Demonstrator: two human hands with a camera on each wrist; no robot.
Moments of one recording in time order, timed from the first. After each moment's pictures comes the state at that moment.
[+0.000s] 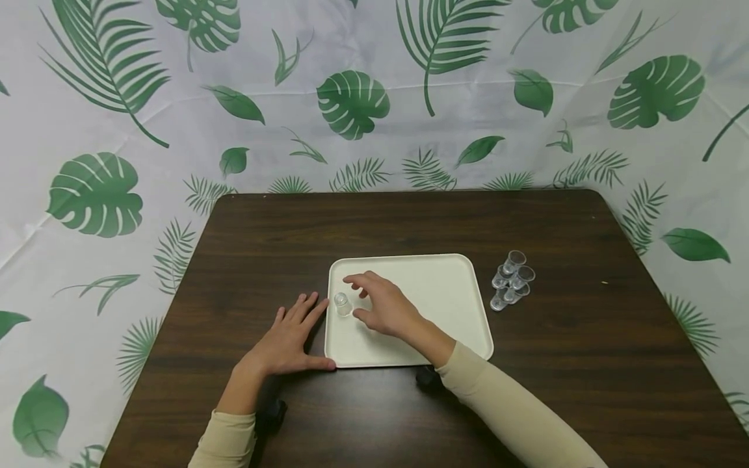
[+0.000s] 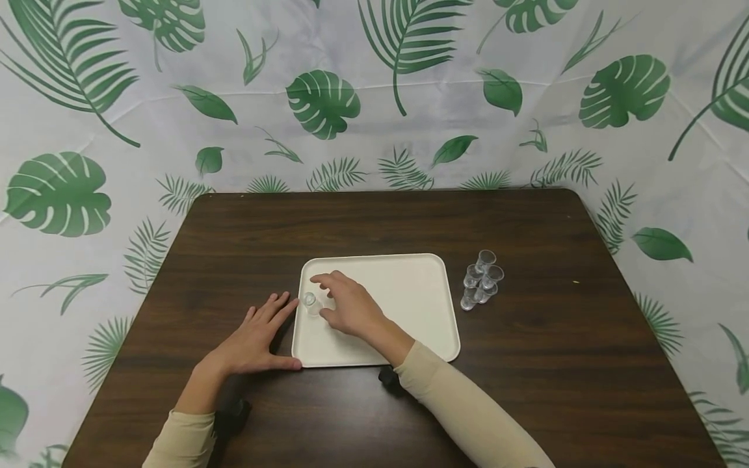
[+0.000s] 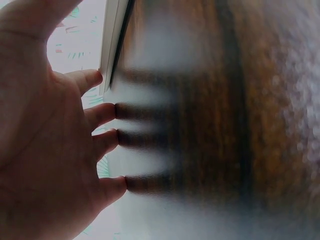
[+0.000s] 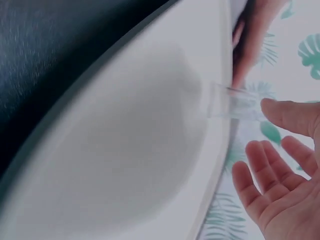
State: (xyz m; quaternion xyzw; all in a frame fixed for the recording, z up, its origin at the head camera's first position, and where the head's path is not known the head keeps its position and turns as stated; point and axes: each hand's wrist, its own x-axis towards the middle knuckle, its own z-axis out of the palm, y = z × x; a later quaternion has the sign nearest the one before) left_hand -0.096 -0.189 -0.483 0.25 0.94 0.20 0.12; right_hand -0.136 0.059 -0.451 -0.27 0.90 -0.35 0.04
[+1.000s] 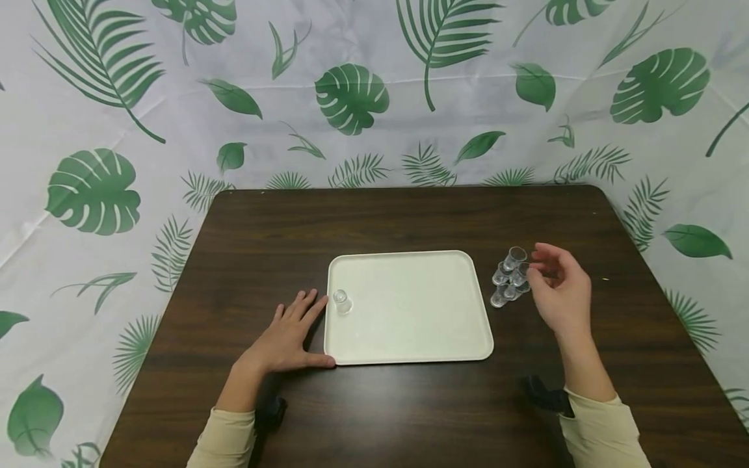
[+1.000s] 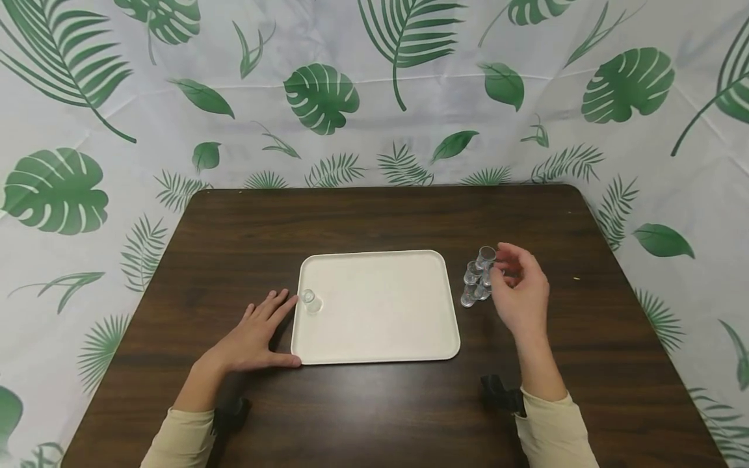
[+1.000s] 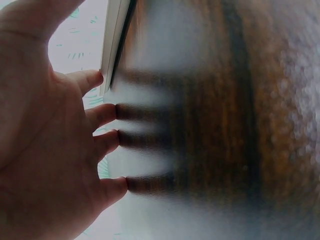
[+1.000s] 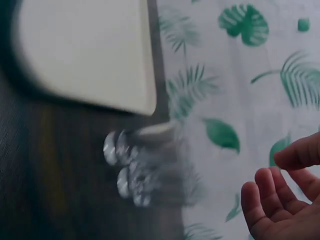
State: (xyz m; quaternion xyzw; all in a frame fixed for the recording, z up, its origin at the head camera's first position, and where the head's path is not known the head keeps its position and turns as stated) left_hand -0.096 -0.189 -0.485 0.24 0.94 0.20 0.12; right_hand -0.101 0.272 -0.419 0.11 0.82 -0.51 -0.23
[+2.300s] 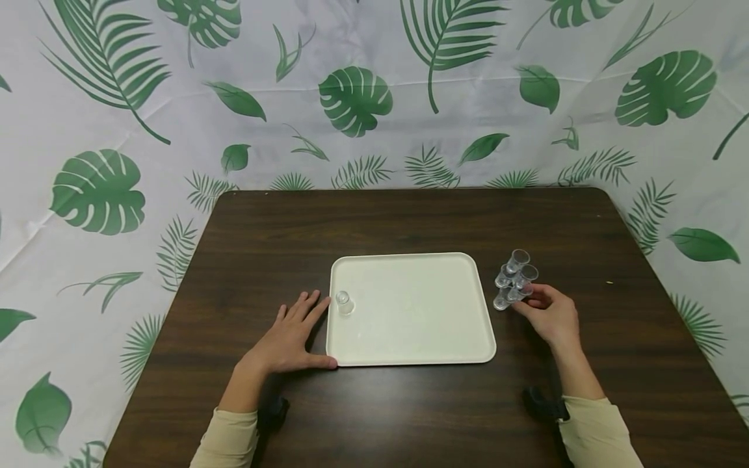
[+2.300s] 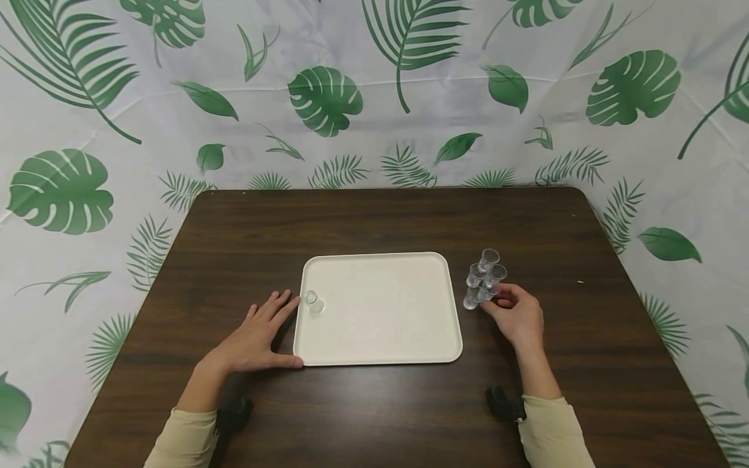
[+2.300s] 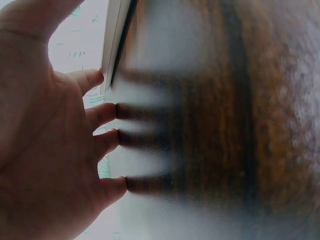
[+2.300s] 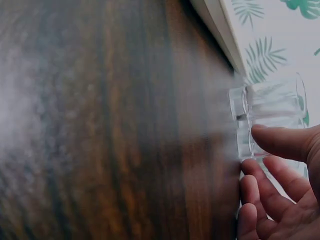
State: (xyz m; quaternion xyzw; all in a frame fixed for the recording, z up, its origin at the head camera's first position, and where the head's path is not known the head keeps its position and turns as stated) left_hand -0.096 -0.187 -0.481 0.23 0.94 0.20 0.14; right_hand -0.099 0.305 -0.488 0.16 0.90 -0.39 -0.07
